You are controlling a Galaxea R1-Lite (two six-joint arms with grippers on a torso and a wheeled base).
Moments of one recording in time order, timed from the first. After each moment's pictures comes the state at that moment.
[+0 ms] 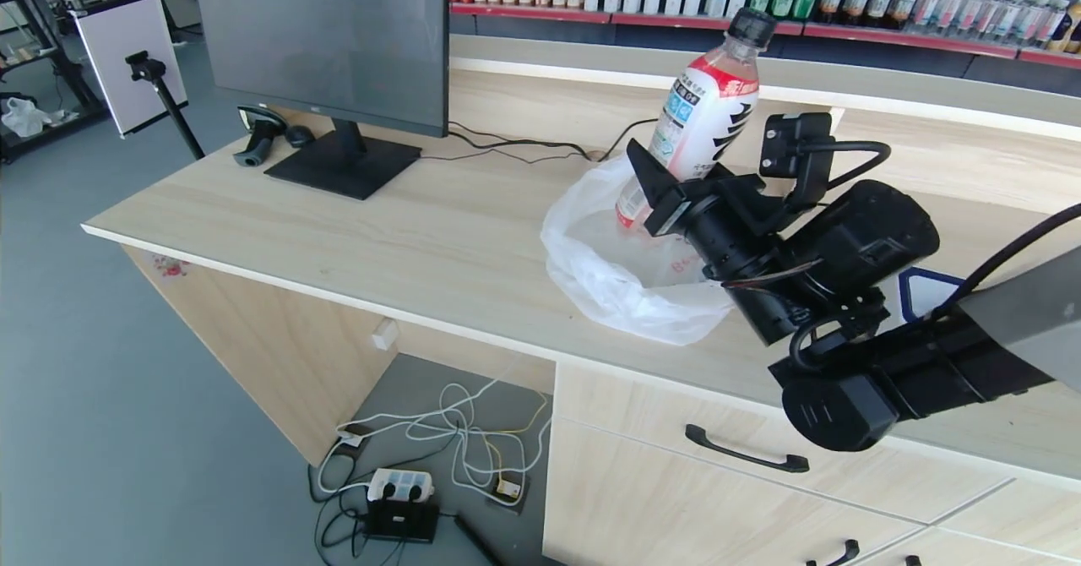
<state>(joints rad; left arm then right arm) 0.00 0.00 0.00 0.00 0.00 0.00 0.53 2.04 -1.04 -1.57 -0.04 0.04</state>
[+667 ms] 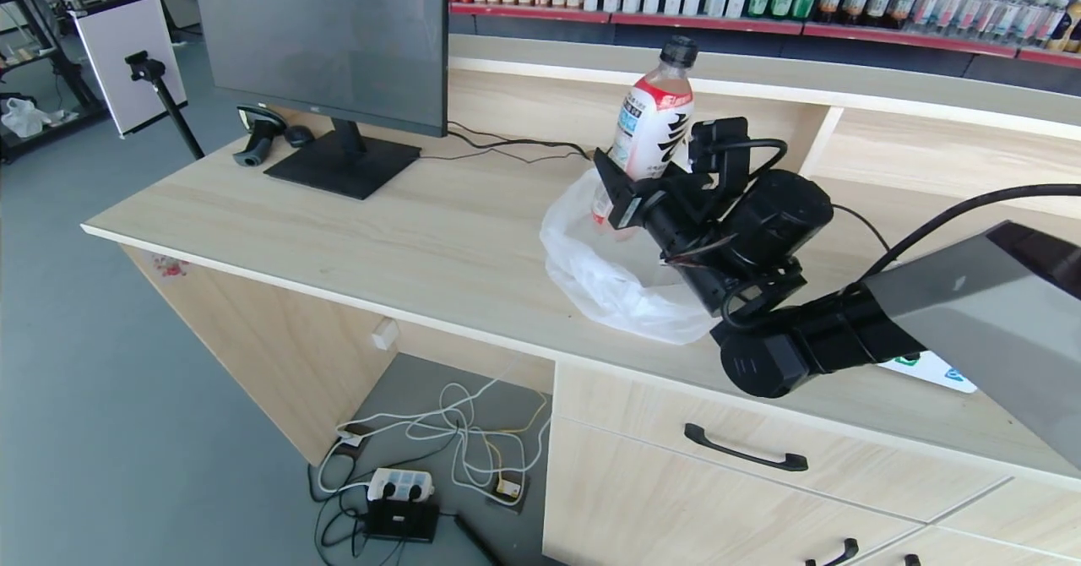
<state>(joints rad) 0.00 0.00 0.00 0.00 0.00 0.00 0.50 2.21 -1.34 -1.38 -0.02 -0.01</state>
